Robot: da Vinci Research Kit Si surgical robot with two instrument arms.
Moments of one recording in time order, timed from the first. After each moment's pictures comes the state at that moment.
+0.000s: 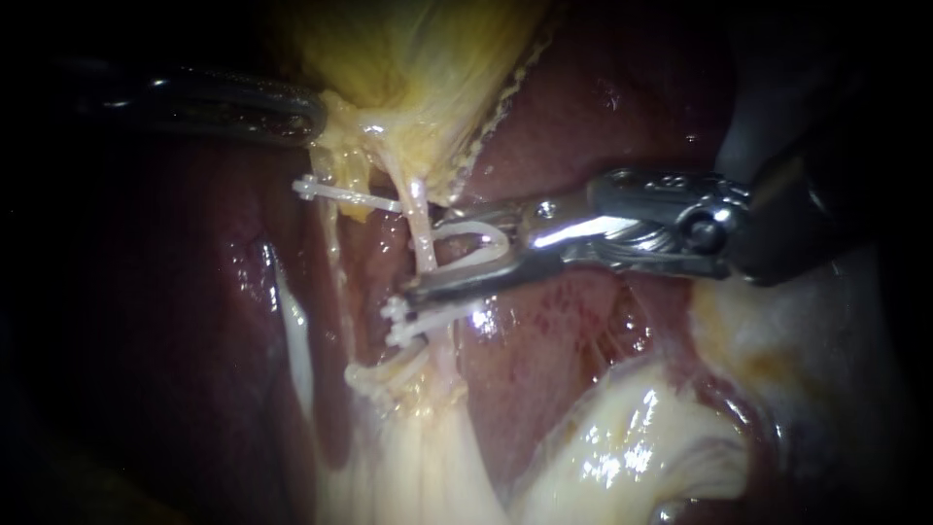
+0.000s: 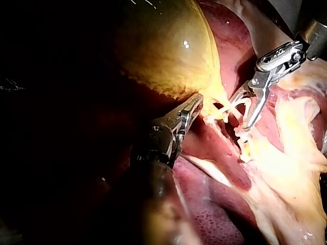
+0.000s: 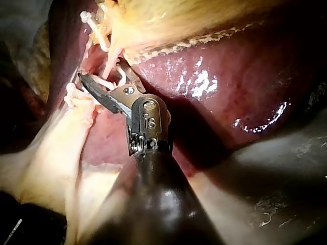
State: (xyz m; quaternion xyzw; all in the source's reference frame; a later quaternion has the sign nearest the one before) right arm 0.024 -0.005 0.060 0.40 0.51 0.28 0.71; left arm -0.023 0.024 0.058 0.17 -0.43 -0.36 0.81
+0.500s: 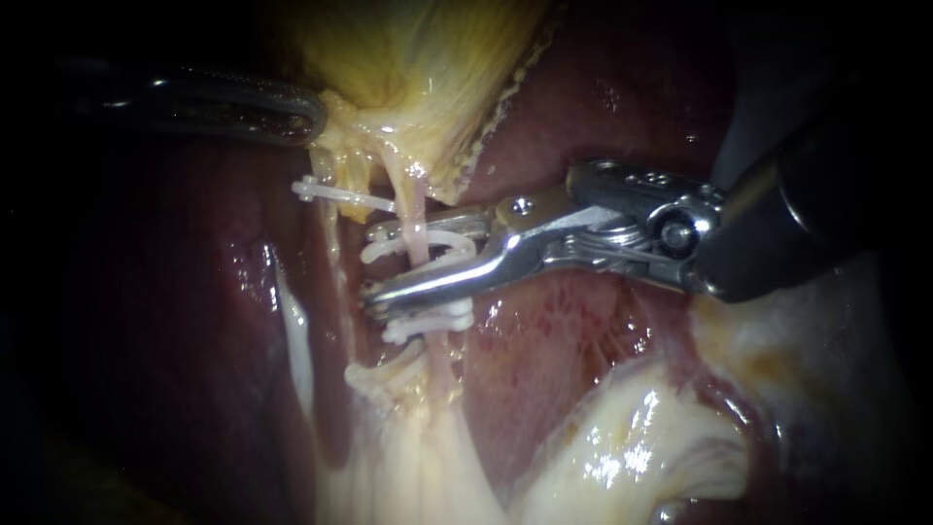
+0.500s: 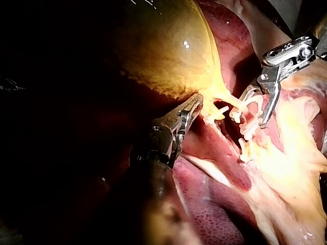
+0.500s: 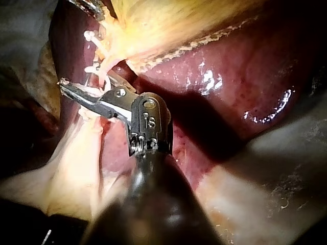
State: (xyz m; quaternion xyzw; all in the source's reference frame) right arm 0.024 -0.004 0.055 0.44 0.56 0.26 0.66; left arm -0.023 0.024 0.058 0.17 -0.43 -0.36 0.81
